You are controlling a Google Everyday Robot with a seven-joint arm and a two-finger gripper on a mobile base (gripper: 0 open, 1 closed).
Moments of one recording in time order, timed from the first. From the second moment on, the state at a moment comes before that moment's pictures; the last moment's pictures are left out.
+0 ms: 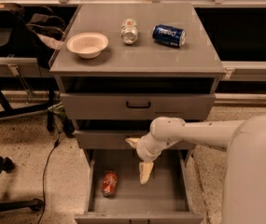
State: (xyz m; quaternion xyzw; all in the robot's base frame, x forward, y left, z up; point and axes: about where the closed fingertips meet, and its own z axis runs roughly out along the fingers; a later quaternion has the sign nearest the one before) arm 0.564 -0.016 0.456 -0.81 0.53 0.10 0.22
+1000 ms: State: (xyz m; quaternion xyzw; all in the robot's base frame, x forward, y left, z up) arm 0.587 -0.006 0.402 -0.82 0.50 0.22 0.18
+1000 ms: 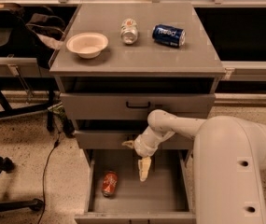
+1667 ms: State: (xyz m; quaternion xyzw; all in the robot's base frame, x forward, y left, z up) arm 0.584 -0.005 0.401 -0.82 0.50 0.22 0.18
